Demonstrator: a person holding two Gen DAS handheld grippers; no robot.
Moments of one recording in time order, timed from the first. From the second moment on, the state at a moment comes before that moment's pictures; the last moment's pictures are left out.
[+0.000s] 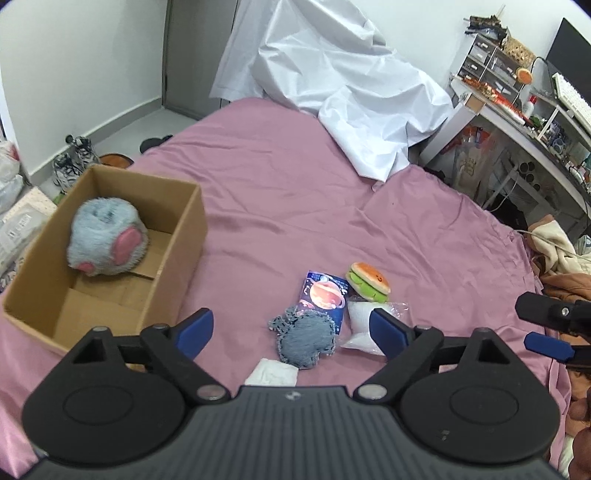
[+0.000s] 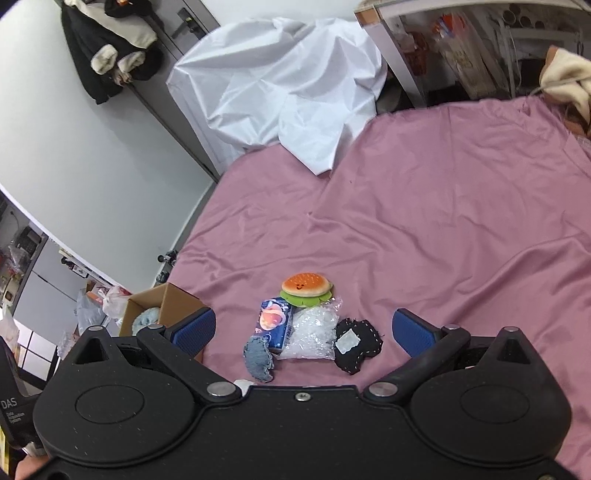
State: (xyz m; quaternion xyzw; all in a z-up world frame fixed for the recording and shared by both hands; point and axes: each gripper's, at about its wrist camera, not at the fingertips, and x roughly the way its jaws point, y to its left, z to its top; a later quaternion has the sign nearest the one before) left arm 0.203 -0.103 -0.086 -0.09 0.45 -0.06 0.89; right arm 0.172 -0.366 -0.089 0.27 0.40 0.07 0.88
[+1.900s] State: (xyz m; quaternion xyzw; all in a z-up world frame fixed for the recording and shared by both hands) left arm 0.249 -0.091 -0.158 -0.13 0.51 -0.02 0.85; right arm 0.261 -0.310 -0.186 0.21 0.51 0.04 0.83
